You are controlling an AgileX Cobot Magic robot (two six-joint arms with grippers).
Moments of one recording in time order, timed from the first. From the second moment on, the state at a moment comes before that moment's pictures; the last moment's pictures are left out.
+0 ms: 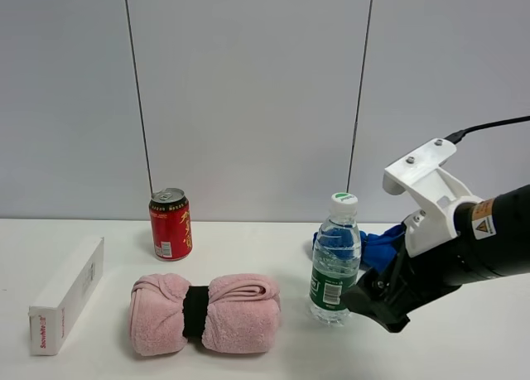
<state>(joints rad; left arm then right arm) 0.12 -0.01 -0.51 -0.07 1.05 0.04 0.49 1.51 -0.52 -0.09 -0.17 -0.18</state>
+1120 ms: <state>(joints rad) 0.12 -0.01 -0.51 -0.07 1.05 0.04 0.48 1.79 -0.52 -0.03 -0.71 -0.18</state>
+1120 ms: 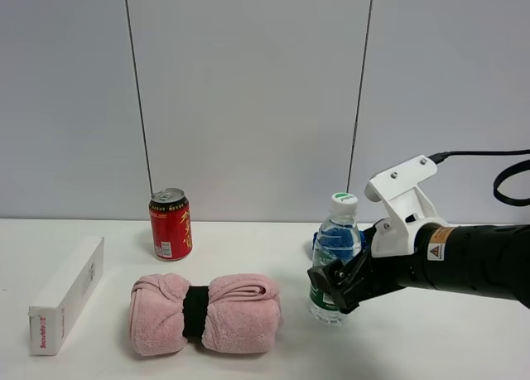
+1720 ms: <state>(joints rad) 0.12 -0.01 -0.51 -0.07 1.05 0.04 0.48 1.86 -0.52 0.00 -0.85 -0.16</state>
